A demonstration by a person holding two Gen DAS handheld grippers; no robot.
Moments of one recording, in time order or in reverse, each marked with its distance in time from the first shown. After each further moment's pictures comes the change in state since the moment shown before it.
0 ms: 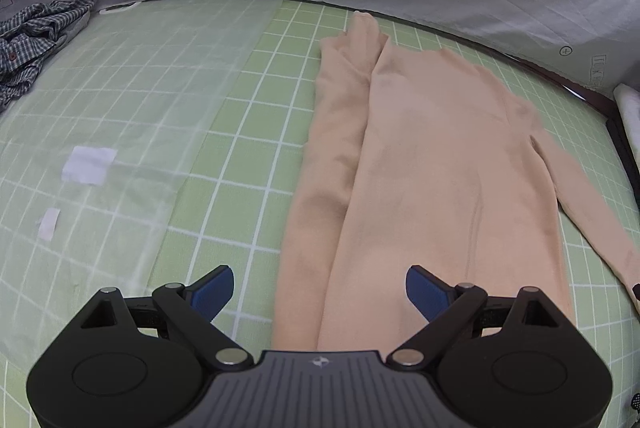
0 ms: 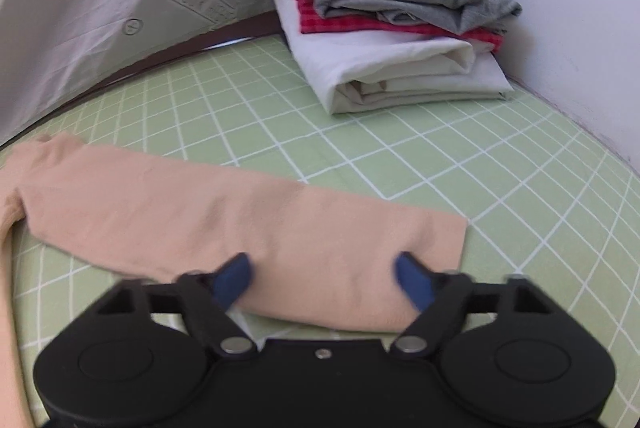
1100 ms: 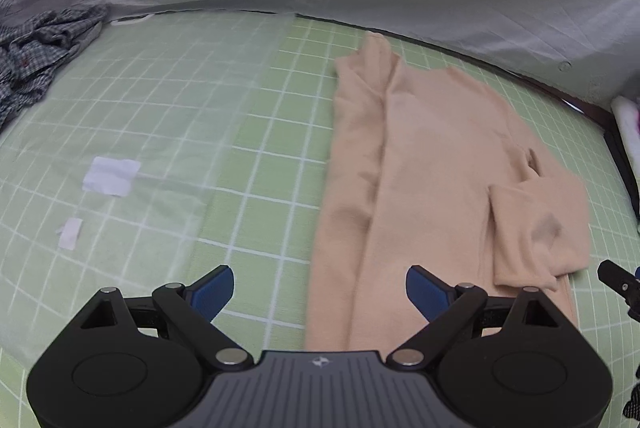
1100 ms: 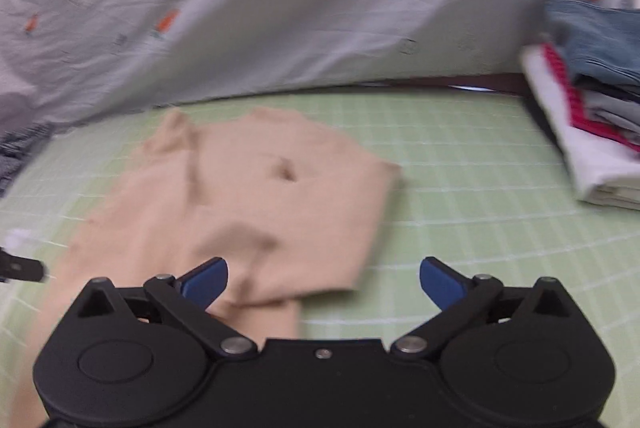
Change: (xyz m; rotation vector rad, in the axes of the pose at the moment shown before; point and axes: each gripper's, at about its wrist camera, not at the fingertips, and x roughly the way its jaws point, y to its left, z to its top) left arm -0.009 0.006 0.000 0.023 -0.050 -0.013; right arm -0.069 0.132 -0.010 -0.317 -0.034 0.377
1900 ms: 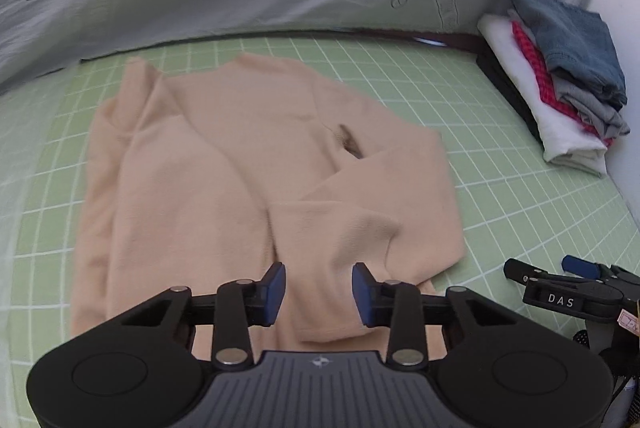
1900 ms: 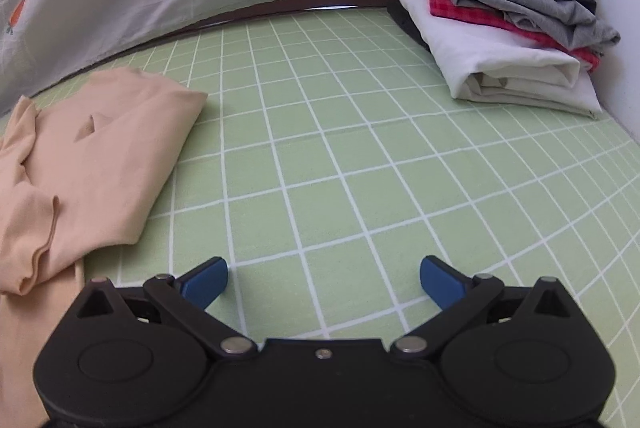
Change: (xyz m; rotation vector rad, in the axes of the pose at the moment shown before) left arm 0.050 -0.140 0.028 0.305 0.057 -0.263; right arm 0.036 -0.091 -0.025 0.175 0.125 -0.212
